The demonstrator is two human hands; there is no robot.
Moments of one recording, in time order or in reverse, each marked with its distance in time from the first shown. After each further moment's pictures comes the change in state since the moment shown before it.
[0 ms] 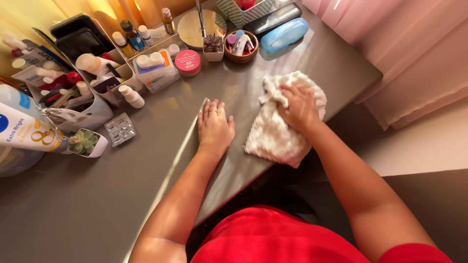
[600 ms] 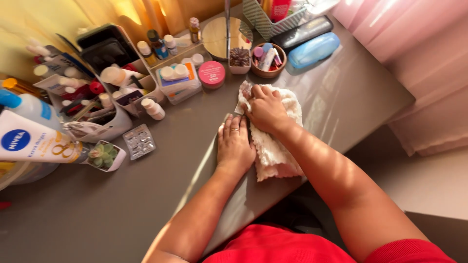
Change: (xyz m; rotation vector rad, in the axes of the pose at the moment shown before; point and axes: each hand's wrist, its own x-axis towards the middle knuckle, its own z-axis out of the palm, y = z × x) left_hand 0.000 0.000 -0.020 -0.084 0.059 0.068; right_hand 0.112 -0.129 0.043 -0.017 -0.222 -0.238
